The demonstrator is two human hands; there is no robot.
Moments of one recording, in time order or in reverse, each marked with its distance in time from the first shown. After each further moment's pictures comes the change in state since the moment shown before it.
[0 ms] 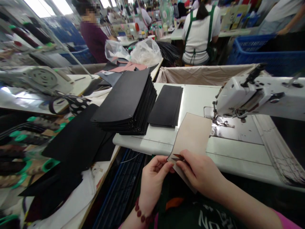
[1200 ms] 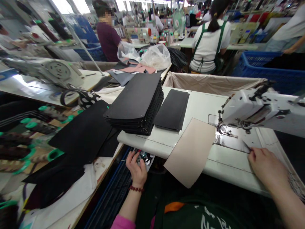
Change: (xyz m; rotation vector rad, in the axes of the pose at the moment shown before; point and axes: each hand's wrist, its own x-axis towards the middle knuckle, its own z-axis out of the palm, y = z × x) left_hand 0.054 -0.131 -0.114 0.818 0.650 0.776; right_hand -0.088 0.249 -0.053 -0.929 0.390 0.307
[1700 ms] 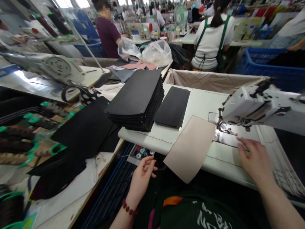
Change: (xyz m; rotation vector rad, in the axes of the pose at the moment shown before) left_hand 0.011 0.083 -0.046 -0.539 -0.633 -0.806; right_hand 0.018 -0.048 -0.020 0.428 0.234 0.076
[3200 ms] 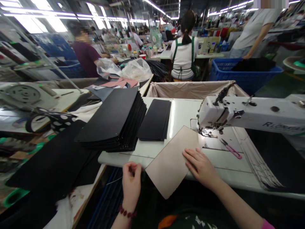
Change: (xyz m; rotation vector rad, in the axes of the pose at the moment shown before) left_hand 0.064 0.023 0.029 -0.035 0.354 0.263; right_hand -0.001 -0.105 0.022 0.312 -0.368 -0.255
